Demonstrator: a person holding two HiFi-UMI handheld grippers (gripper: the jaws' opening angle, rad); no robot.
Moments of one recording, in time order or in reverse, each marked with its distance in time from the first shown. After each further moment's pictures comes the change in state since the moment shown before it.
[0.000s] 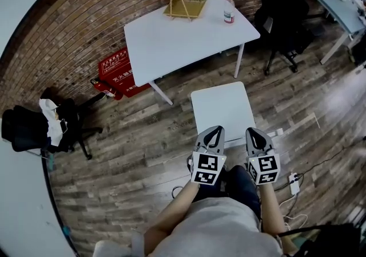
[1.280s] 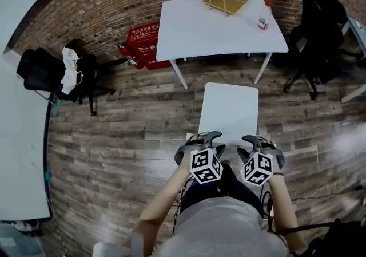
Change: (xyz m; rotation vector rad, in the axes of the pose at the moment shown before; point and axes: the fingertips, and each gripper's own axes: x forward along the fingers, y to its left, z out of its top) left arm 0.009 -0.071 -0.068 0.505 0.453 -0.109; right arm -0.014 0.008 -0.072 -1.008 0.428 0.618
